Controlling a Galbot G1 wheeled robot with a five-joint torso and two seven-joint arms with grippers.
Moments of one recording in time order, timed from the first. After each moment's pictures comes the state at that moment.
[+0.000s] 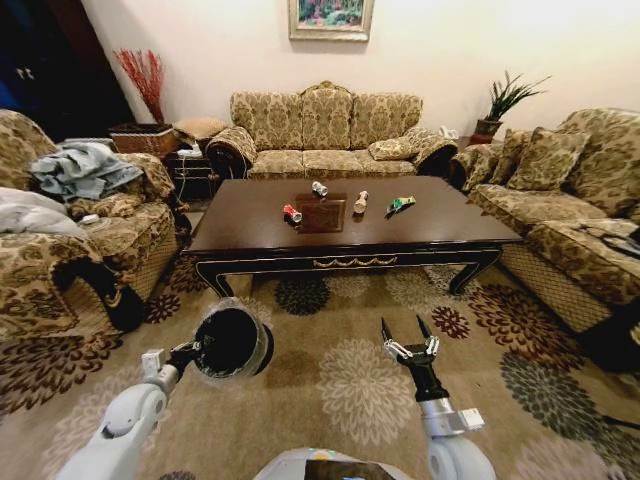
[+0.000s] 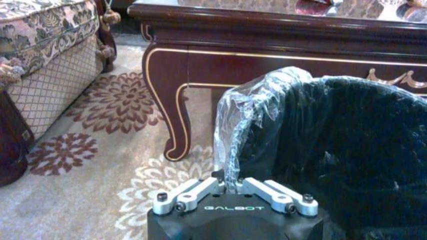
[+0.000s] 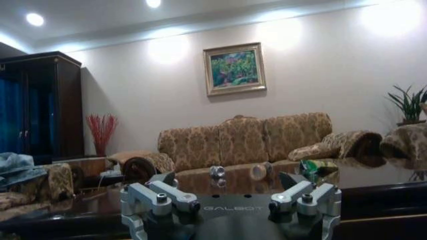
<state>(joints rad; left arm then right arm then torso) 1.55 -1.04 -0.75 -1.76 -0.61 0.32 0.05 -1.71 1.46 0.56 2.06 0.28 0.35 -0.22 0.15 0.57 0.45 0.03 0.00</state>
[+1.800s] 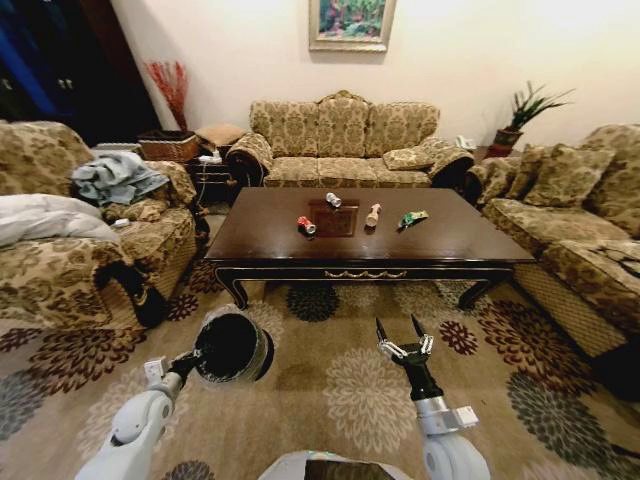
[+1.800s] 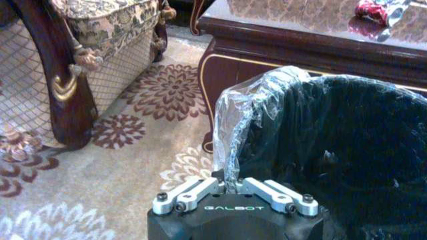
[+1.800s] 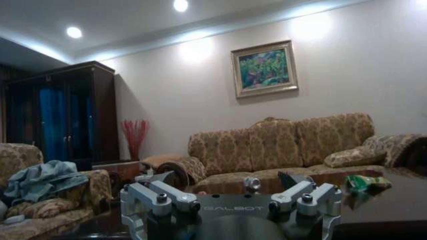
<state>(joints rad) 1.53 -1.14 -0.77 -1.73 -0.57 0.35 0.02 -1.70 1.46 0.55 2.04 0.28 0.36 -0.24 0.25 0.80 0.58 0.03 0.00</state>
